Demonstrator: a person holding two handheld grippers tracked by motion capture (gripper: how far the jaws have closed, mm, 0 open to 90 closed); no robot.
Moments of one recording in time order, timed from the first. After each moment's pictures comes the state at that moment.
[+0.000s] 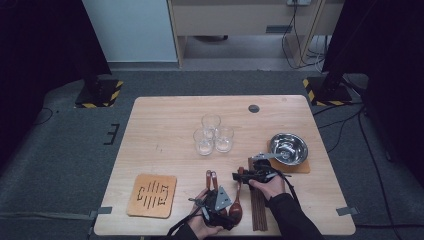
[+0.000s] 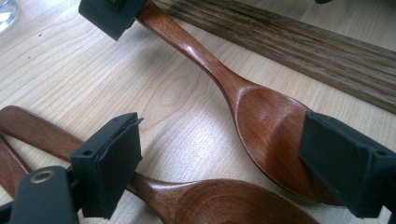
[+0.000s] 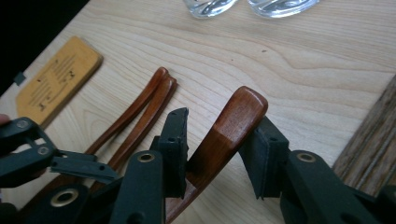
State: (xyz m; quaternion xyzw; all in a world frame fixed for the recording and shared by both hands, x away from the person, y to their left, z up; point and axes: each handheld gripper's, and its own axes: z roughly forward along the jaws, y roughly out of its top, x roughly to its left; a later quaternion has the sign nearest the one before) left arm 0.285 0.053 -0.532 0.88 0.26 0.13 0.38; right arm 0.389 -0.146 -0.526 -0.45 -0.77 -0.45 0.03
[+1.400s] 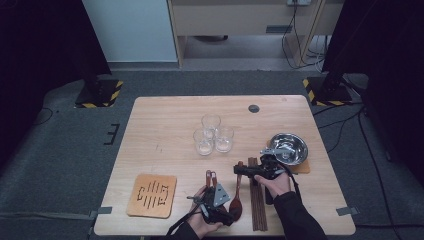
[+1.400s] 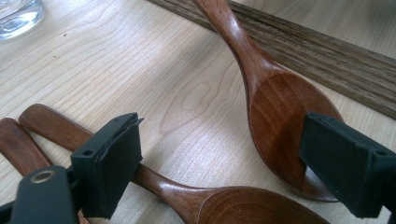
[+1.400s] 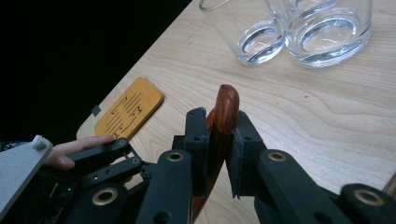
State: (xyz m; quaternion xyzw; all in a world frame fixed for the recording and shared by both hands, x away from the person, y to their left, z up) left arm 0.291 0.056 -0.529 0.87 0.28 0.14 0.38; right arm 0.388 -0.158 -0.499 -0.42 -0.73 -0.54 0.08
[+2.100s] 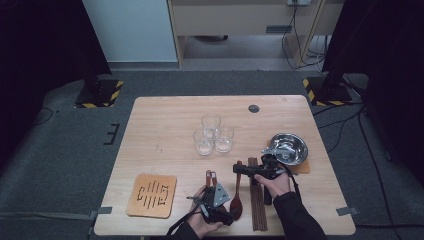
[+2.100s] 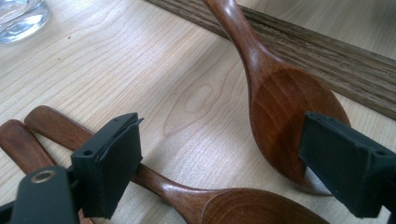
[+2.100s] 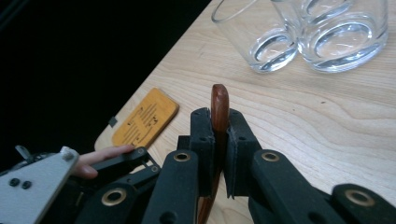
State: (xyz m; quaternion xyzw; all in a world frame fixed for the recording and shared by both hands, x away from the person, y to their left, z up) left arm 0.292 0.056 -0.529 0.87 0.28 0.15 0.38; right arm 0.385 -0.157 -0.495 -0.43 -0.70 -0.56 0.11
